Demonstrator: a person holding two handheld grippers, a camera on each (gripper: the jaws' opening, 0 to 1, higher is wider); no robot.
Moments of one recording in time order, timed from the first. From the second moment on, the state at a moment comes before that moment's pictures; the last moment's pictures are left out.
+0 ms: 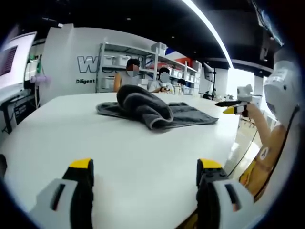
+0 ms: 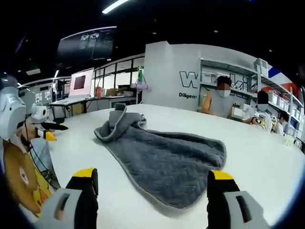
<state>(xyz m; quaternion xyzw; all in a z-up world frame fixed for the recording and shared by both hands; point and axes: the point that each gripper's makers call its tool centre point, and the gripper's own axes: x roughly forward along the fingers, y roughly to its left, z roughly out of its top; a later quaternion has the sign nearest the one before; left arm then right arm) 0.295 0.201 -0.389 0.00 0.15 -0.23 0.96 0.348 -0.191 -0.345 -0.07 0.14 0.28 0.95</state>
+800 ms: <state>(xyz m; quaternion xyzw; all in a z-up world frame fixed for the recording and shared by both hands) 0.307 0.207 -0.369 0.05 0.15 -0.23 0.96 0.325 -0.198 -0.349 -0.04 0.13 0.26 0.96</state>
